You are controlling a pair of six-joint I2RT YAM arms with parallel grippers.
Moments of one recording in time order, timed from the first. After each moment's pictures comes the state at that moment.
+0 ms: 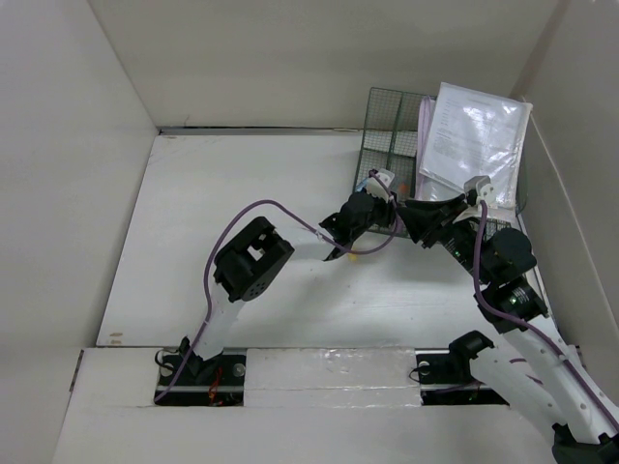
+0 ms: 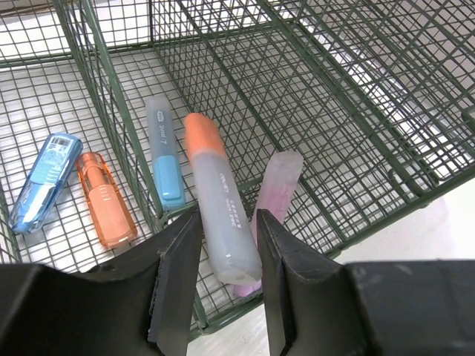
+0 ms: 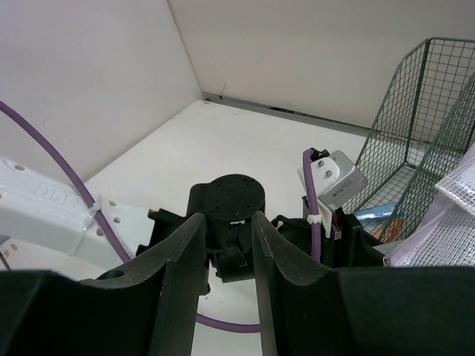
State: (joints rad) left arm -0.90 2.18 1.38 0.66 -0.12 -0.24; right arm 0.45 0.62 0.72 0.07 -0.19 0.26
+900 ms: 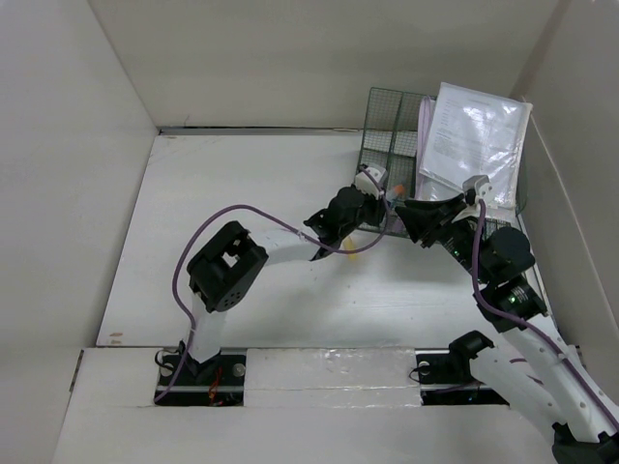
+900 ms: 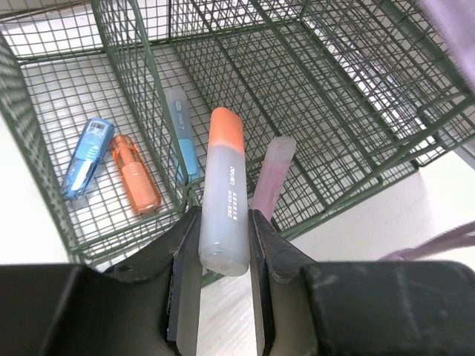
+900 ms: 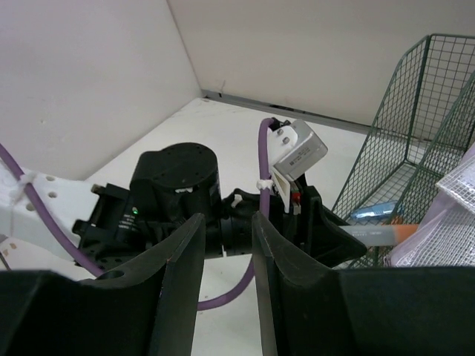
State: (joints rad) left arm -0.90 1.99 1.27 0.55 -0.12 -0.25; right arm 0.45 0.62 0.72 0.07 -0.19 0.26
